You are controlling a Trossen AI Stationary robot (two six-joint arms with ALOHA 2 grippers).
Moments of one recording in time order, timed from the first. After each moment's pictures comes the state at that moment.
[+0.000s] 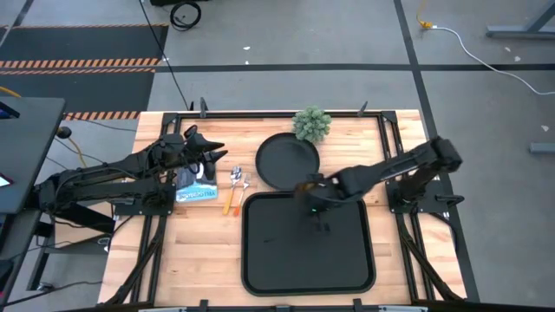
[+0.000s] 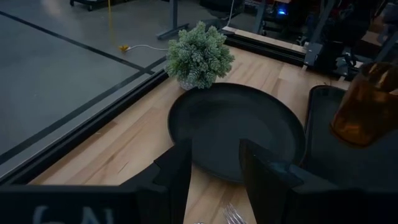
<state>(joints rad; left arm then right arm) 0.36 0.67 0.43 -0.07 -0.11 -0.13 0.28 1.64 1.40 -0.92 0.16 0.23</state>
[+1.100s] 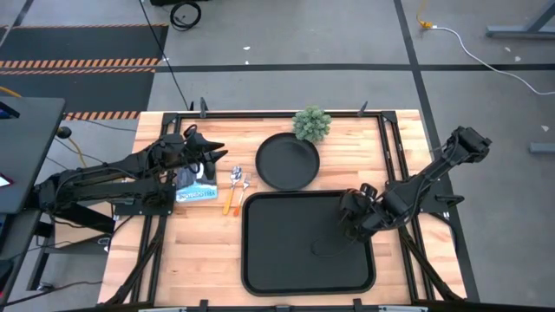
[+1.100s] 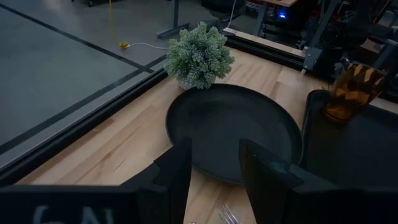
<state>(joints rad) 0.36 0.67 0.43 -0.07 -0.11 -0.16 0.60 1.31 0.89 -0.94 0.39 1.03</state>
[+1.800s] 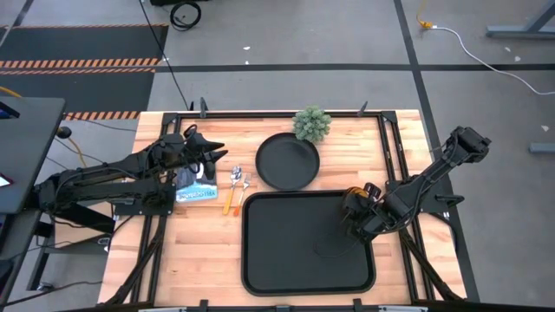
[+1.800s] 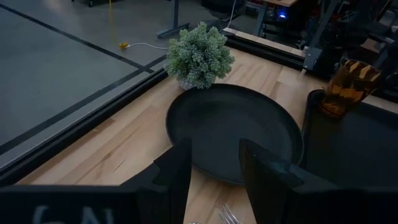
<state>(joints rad) 0.36 0.67 0.43 -0.07 -0.11 -0.16 0.63 1.32 0.88 -0.99 0.42 1.11</state>
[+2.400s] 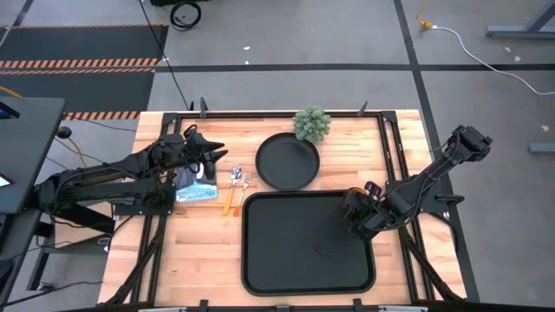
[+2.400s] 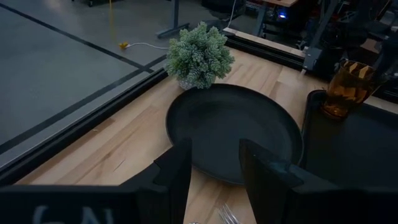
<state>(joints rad) 0.36 0.67 0.43 -0.07 -0.11 -0.16 0.62 1.29 0.88 -1.00 0.43 1.10</state>
